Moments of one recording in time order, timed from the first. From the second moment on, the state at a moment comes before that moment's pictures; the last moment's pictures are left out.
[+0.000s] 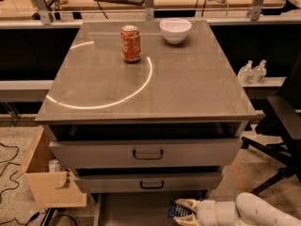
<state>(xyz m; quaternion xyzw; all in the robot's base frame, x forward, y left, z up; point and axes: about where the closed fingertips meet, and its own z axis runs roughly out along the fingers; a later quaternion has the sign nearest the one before) 0.386 -0.116 0.378 -0.54 0.67 0.34 0.38</state>
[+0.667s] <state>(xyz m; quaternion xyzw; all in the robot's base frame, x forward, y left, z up) 0.368 -0.155 0.454 -0.54 0.68 0.30 0.39</state>
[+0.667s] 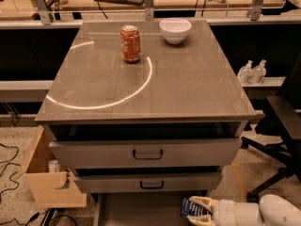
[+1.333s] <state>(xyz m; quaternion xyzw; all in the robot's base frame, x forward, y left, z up) 0.358 -0.168 0.482 -0.53 0.68 0.28 0.41</state>
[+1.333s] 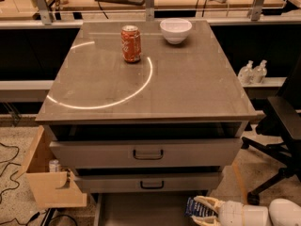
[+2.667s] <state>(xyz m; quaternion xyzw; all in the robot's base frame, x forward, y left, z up) 0.346 -0.164 0.623 -0.56 0.71 0.21 0.38</state>
